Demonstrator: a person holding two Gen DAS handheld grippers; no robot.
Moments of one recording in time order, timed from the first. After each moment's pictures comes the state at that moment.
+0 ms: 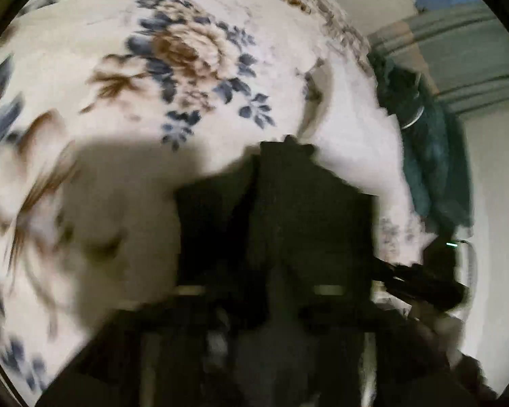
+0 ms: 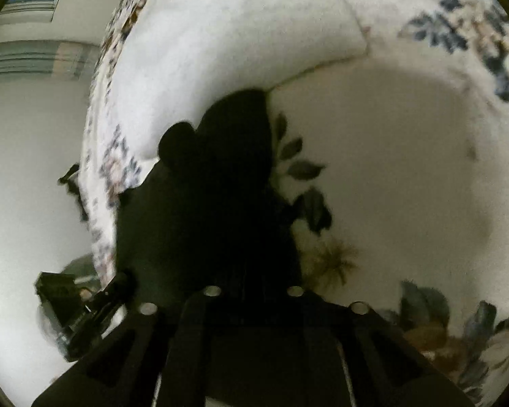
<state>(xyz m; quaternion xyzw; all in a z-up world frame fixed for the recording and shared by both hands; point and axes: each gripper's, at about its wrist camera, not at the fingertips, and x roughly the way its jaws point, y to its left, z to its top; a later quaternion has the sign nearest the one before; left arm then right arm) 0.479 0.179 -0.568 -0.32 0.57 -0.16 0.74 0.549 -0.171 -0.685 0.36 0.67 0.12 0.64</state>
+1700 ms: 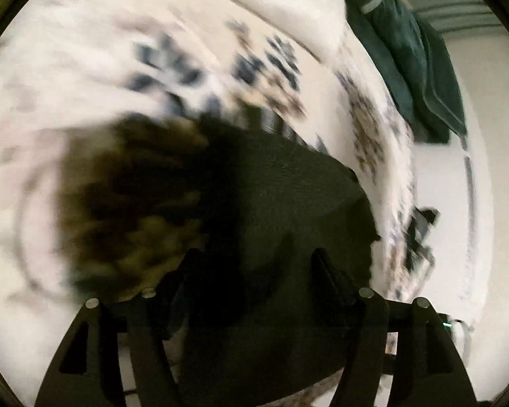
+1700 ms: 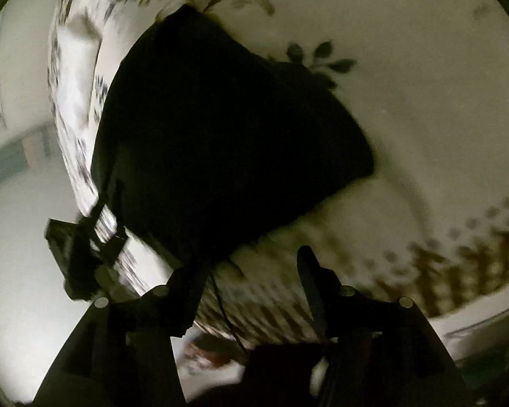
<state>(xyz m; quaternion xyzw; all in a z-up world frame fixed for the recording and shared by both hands) 0.313 0.023 -0.561 -0.23 0.65 -0.20 0.70 0.167 -0.317 -0.674 0.49 0.69 -0.03 0.53</state>
